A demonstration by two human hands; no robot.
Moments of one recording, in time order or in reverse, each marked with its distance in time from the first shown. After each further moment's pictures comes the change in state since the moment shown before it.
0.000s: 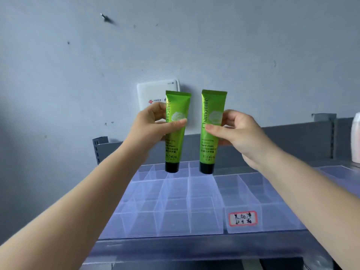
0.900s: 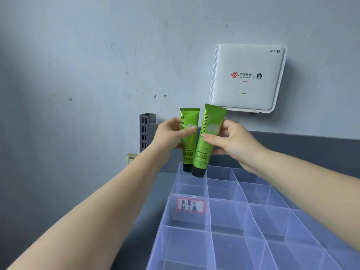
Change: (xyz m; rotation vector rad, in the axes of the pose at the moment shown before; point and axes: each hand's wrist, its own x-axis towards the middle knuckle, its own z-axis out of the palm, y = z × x) left_hand 0.088 -0.228 -0.198 -0.166 0.152 -0.305; right_hand 0.137 0.130 0.238 -0.065 -0.194 0.202
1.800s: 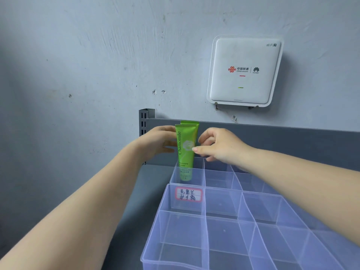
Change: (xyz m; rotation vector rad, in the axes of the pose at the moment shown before) left_hand -0.009 -0.006 -0.035 0.144 -0.295 -0.245; right_hand -0.011 0.005 0.013 -0.484 -0.095 0.085
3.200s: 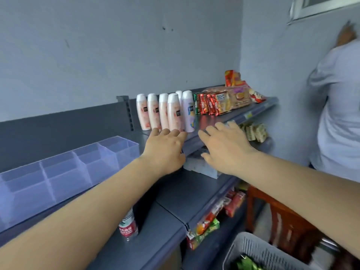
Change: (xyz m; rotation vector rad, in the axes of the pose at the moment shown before) left_hand -0.171 0.137 0.686 1.284 -0.294 1.074; right_hand -0.544 0.158 -0.391 -1.437 0.231 0.691
